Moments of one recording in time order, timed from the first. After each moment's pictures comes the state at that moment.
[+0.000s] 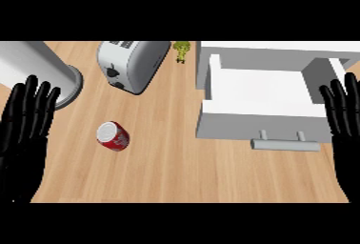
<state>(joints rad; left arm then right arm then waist) 0.00 0.11 -0.02 -2.10 0.00 -0.01 -0.01 -0.01 -0.10 -0.02 -2.10 -0.02 0.02 0.02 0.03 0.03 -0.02</state>
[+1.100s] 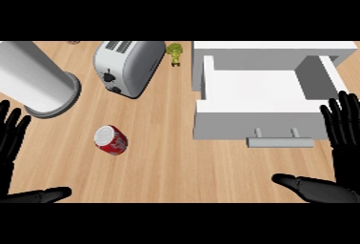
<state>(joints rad) 0.15 0.13 0.18 -2.14 0.16 0.01 0.33 0.09 -0.06 -0.08 -2.07 -0.01 -0.04 0.18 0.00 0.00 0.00</state>
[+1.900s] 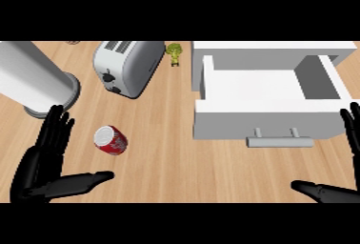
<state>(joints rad) 0.13 0.03 0.06 -1.90 0.00 0.05 0.18 0.12 -0.08 -0.16 -2.11 -0.07 0.01 0.17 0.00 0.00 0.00</state>
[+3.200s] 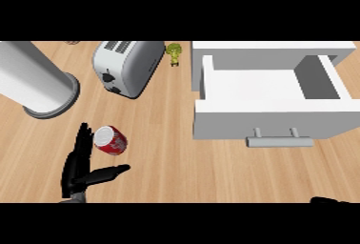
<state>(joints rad) -0.01 0.03 0.15 -1.15 0.01 0.11 -0.33 0.16 -0.08 -0.23 -2.21 -0.11 0.07 0.23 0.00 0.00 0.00</state>
